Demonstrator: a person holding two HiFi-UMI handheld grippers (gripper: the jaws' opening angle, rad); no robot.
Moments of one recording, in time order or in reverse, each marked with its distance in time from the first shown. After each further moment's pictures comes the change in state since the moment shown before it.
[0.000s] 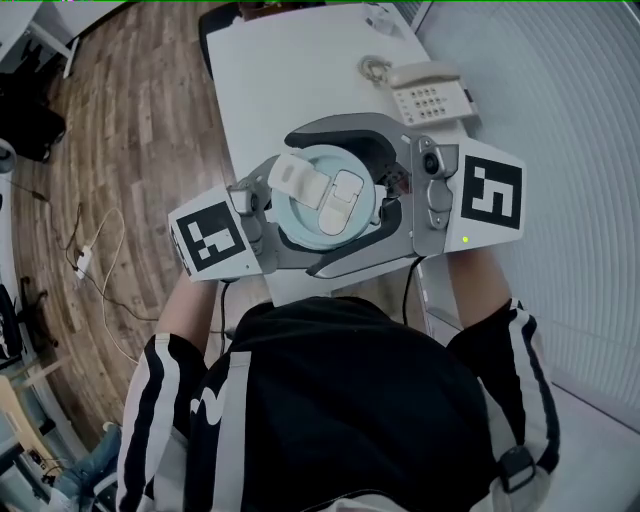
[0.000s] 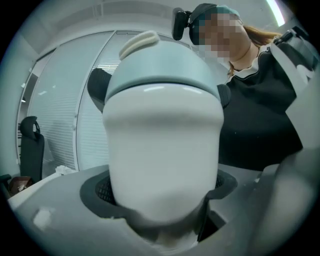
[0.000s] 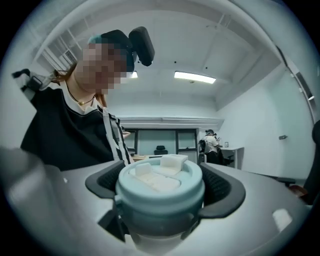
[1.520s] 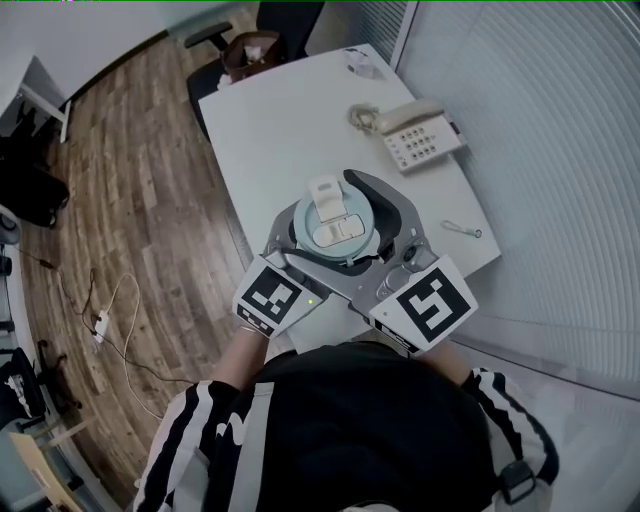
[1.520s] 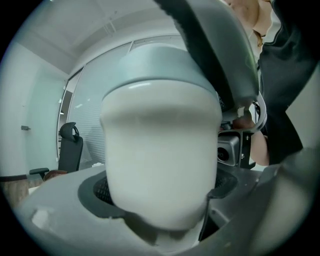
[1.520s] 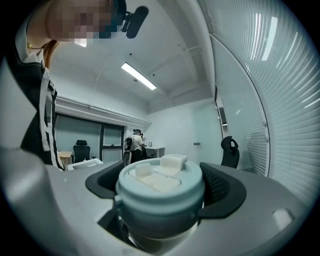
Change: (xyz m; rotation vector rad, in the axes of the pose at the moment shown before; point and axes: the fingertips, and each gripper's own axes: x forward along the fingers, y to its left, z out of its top) left arm 0.005 0.065 -0.037 -0.033 -0.034 0.410; right arm -0.029 -0.074 -0.037 -0.018 0.009 -0.944
